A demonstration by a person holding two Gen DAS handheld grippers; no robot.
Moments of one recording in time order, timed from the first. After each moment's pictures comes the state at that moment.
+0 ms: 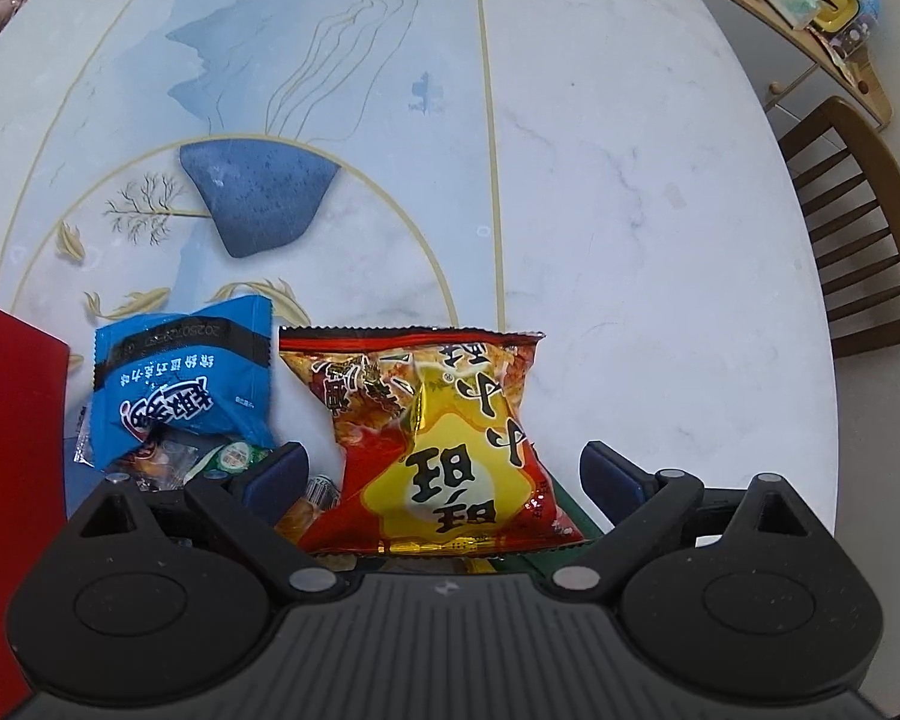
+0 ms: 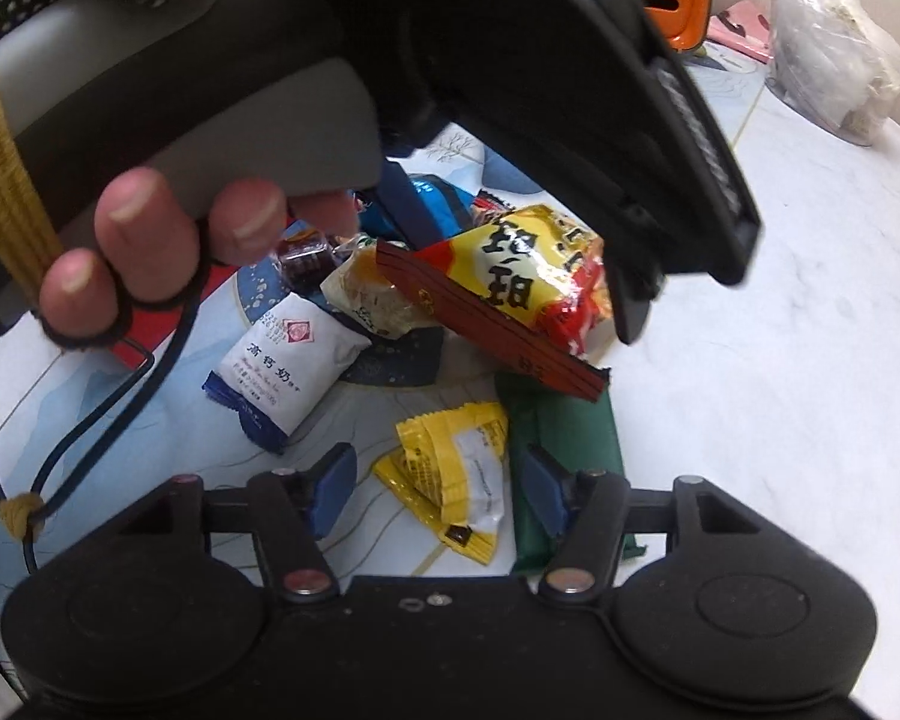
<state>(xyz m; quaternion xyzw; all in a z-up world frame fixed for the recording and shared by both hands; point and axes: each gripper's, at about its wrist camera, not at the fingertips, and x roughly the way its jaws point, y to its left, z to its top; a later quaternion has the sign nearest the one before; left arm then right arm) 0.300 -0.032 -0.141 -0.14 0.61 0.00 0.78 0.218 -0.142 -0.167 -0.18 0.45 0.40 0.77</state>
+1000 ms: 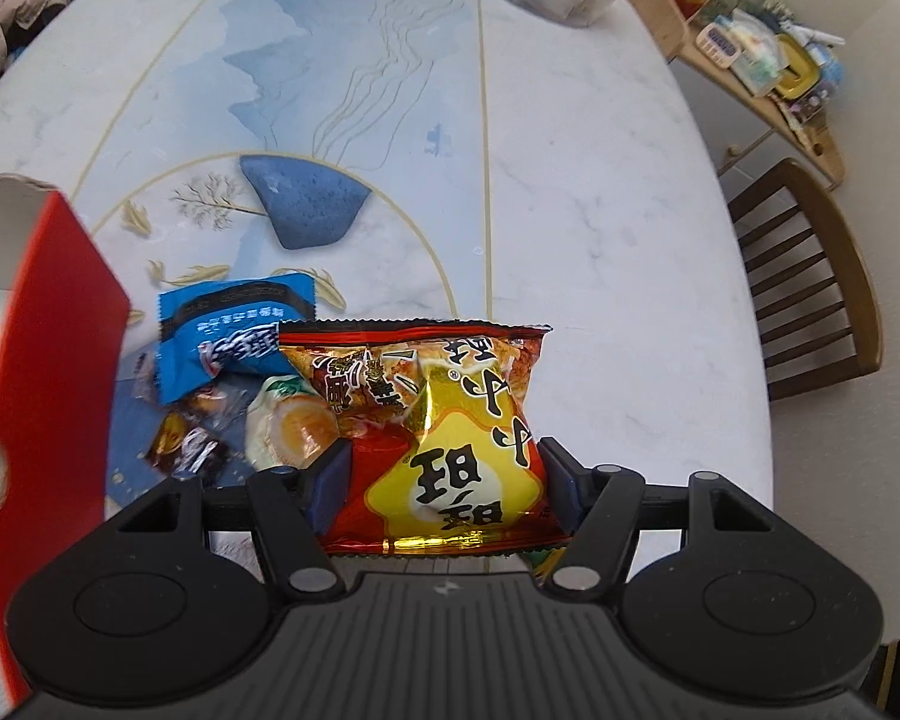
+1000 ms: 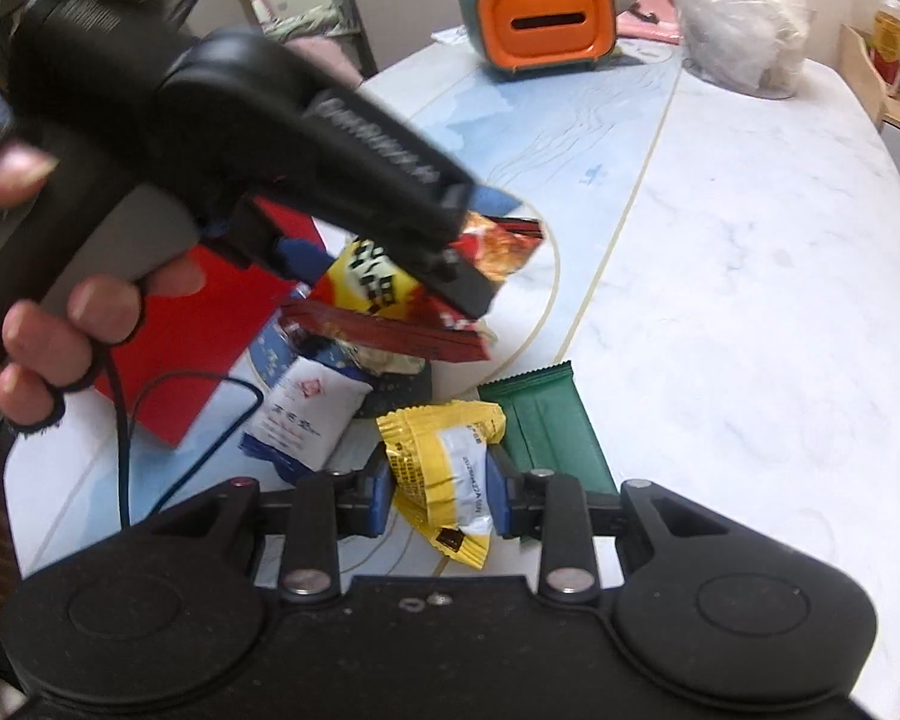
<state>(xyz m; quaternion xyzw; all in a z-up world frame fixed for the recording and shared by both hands) 0.244 -0.011 -0.090 -0.19 0.55 -0.01 0.81 0.208 -0.182 -0.120 -0.07 0.46 0.36 0.81</state>
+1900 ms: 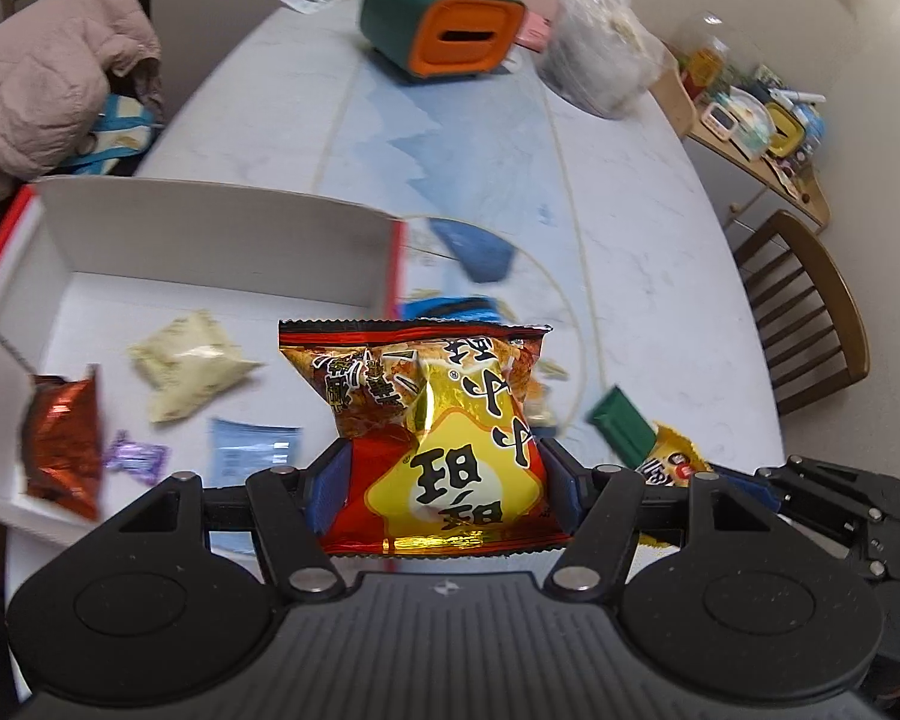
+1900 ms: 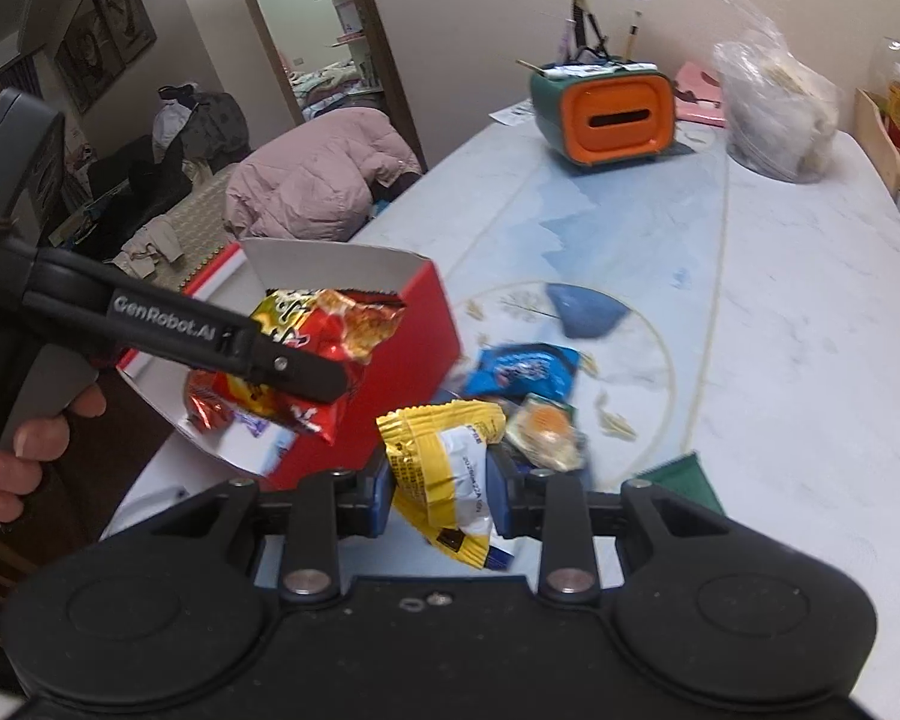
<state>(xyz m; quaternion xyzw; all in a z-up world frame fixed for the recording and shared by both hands) 0.117 0.117 -0.019 -0.18 0.50 0.01 0.85 0.152 -0.104 -0.047 -0.04 0.41 0.38 0.83</state>
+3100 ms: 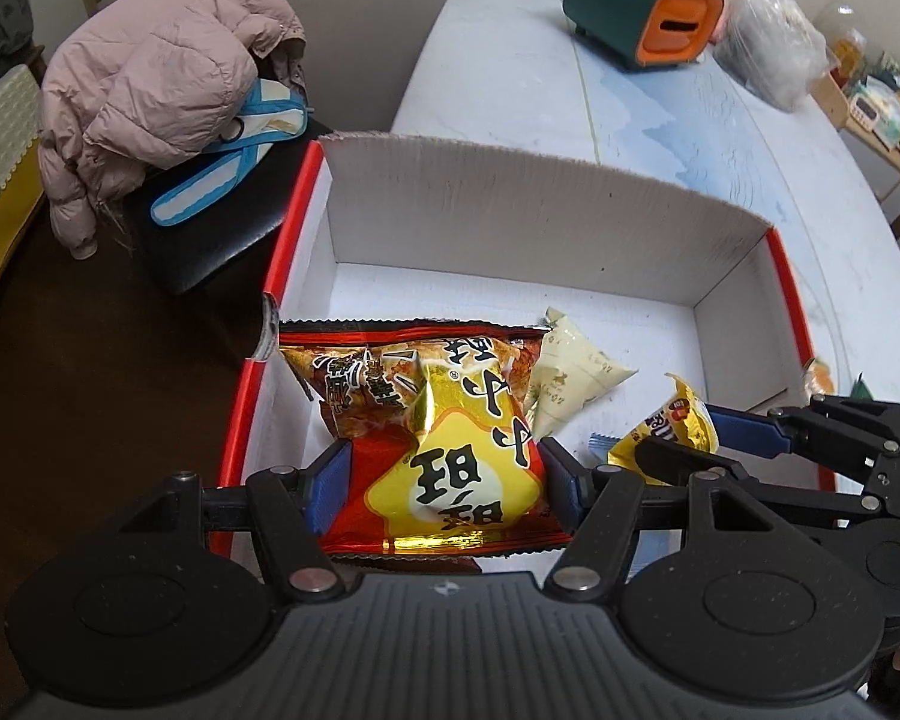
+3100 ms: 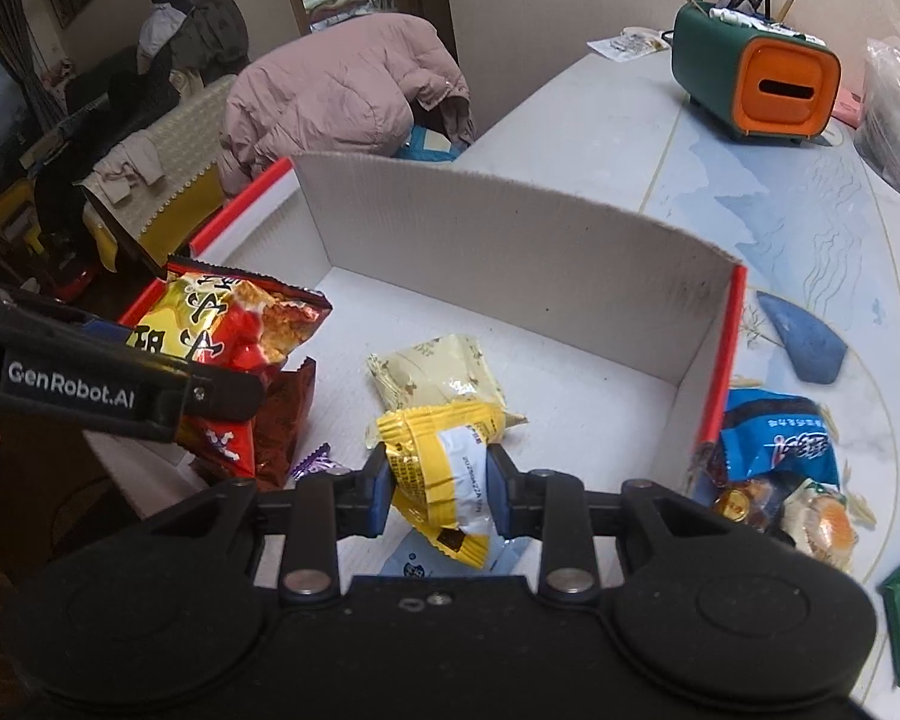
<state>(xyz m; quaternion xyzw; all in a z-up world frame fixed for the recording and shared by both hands) 0.100 0.277 -0.076 -0.11 0.53 0.09 0.83 0.152 0.122 -0.120 -0.12 0.46 0.35 0.81</state>
